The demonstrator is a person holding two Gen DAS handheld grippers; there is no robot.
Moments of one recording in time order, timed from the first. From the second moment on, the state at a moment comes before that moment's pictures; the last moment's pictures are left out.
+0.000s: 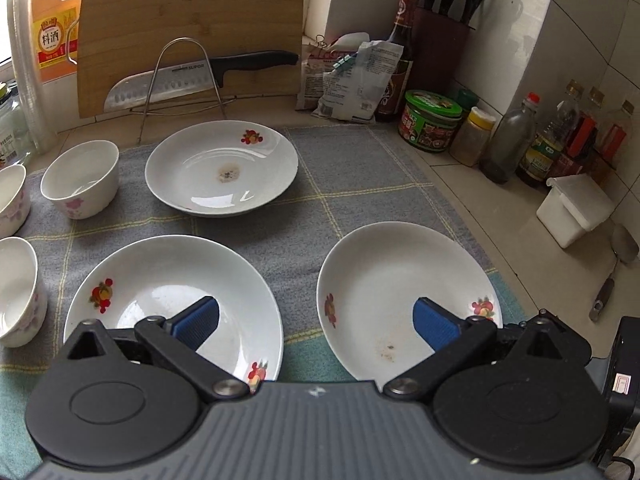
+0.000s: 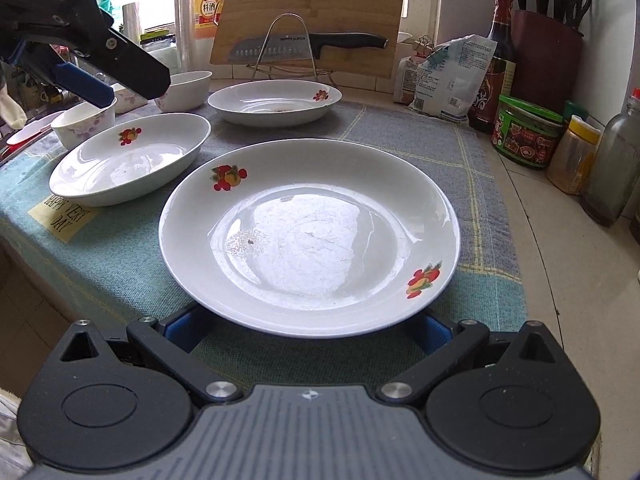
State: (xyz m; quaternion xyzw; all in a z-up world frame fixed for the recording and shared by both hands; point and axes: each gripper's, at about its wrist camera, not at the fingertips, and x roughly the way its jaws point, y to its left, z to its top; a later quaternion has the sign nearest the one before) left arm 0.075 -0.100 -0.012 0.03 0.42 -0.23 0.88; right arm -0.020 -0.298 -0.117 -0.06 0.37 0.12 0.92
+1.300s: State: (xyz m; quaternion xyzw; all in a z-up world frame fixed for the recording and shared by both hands) left arm 0.194 -0.200 -0.080 0.18 0.54 -0.48 0.67; right arm -0.025 -0.293 -0.119 -0.05 0.35 0.09 0.93
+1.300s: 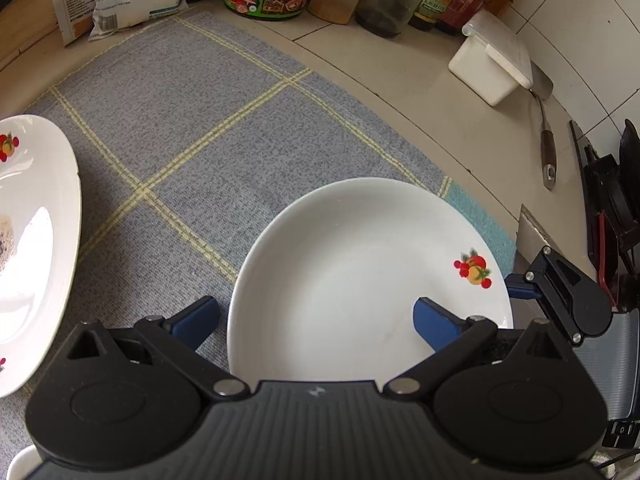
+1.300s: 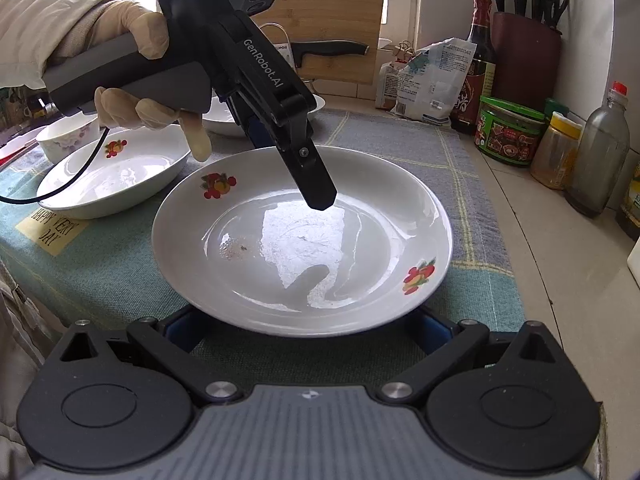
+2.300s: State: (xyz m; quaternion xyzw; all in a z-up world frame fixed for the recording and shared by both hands) left arm 0.206 -0.218 -0.076 0.22 0.58 -0.51 0.59; right arm -0.022 -0.296 -0.119 -0.05 0.35 0.11 0.93
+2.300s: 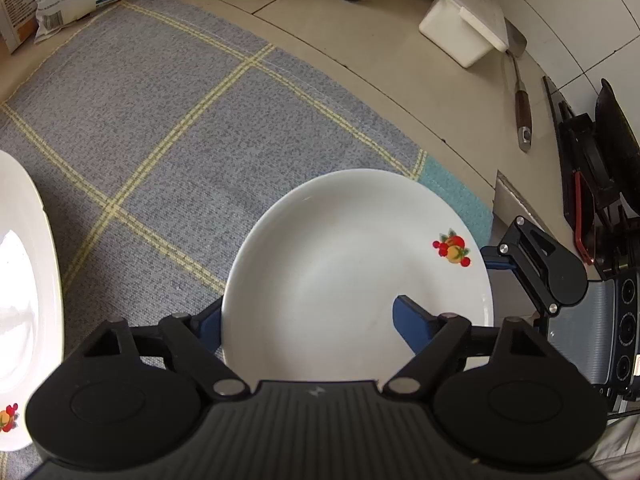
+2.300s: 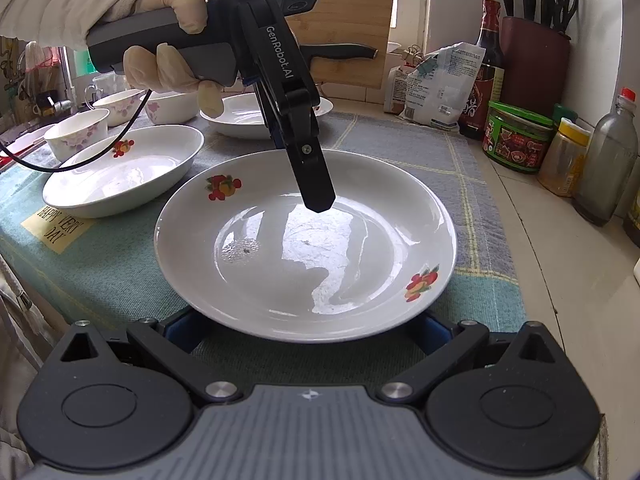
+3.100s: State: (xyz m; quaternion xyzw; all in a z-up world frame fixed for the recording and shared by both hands) left arm 0.209 -0.216 -0.068 0.21 0.57 -0.52 0.60; right arm -0.010 -0.295 -0.111 -0.06 0.38 0.12 0.92
